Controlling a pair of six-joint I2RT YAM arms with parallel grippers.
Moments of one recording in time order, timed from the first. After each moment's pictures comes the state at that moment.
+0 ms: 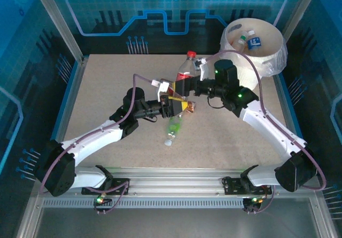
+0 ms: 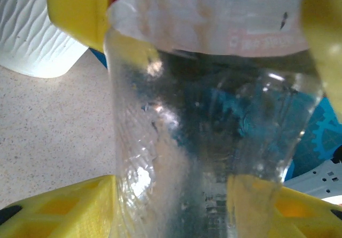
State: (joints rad) left arm -0.60 1.30 0.81 0.42 0.63 -0.73; right arm 0.51 1.34 1.25 -0.25 -0.53 0.49
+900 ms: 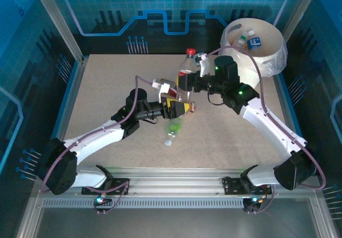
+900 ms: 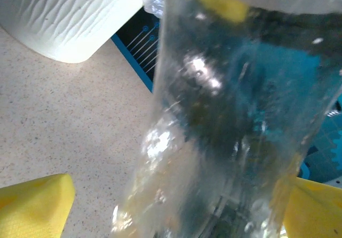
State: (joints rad) left arm -0.61 1.31 0.80 0.36 0.57 -0.74; right arm 0.51 1.36 1.33 -0.33 -0.44 0.39
